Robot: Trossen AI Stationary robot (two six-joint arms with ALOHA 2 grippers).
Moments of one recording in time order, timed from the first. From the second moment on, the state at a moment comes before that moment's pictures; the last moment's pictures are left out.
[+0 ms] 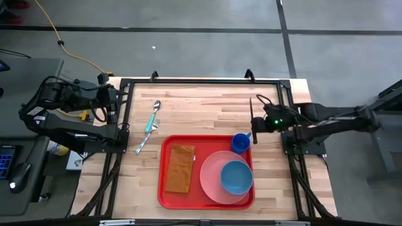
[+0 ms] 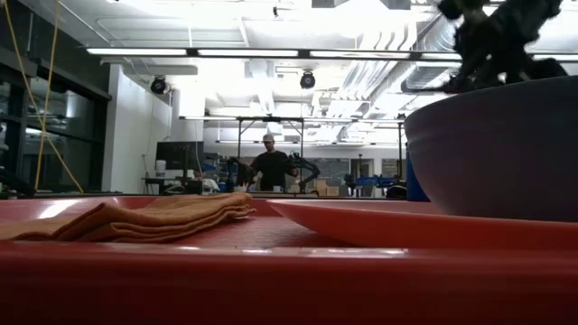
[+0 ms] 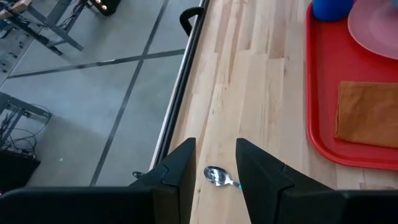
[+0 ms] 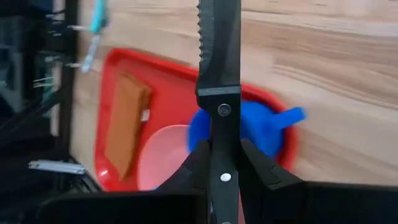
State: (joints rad) left arm 0.06 0.70 1.35 -1.31 -0.43 0.23; right arm -0.02 0.81 0.77 -0.79 0.04 1.35
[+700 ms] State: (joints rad) left arm 0.06 0.70 1.35 -1.28 -0.44 0.15; right arm 0.62 1.48 1.39 -1.10 0.07 1.62
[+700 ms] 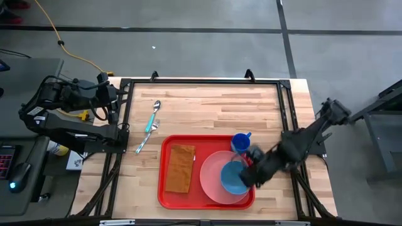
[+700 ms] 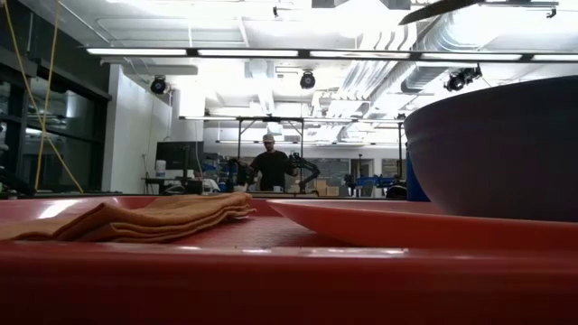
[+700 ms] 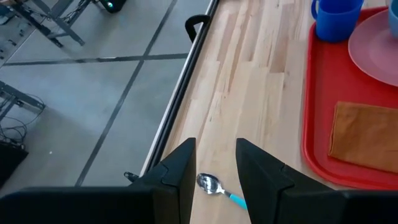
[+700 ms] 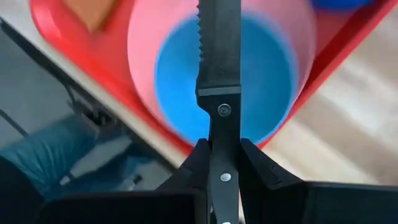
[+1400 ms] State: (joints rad) left arm 0.06 0.70 1.35 -1.28 -0.42 0.12; right arm 0.40 2.12 2.14 -0.90 0.13 1.32
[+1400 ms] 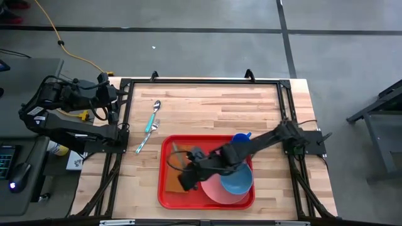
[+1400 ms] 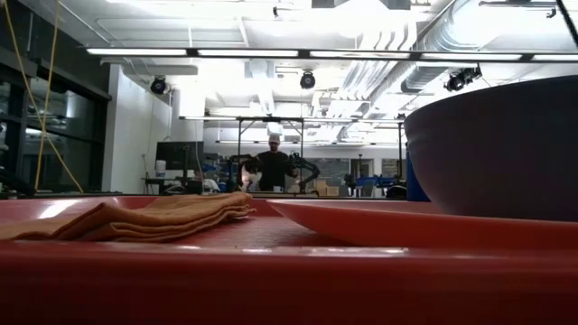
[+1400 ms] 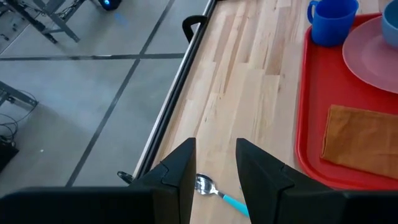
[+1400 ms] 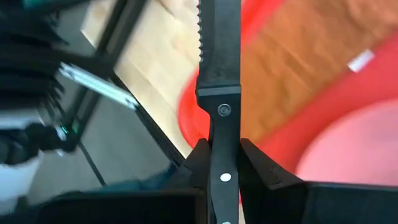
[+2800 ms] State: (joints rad) left arm 0.06 0.70 1.35 -1.28 -0.41 0.02; right arm 0.33 2.36 2.19 -0.90 0.09 1.81
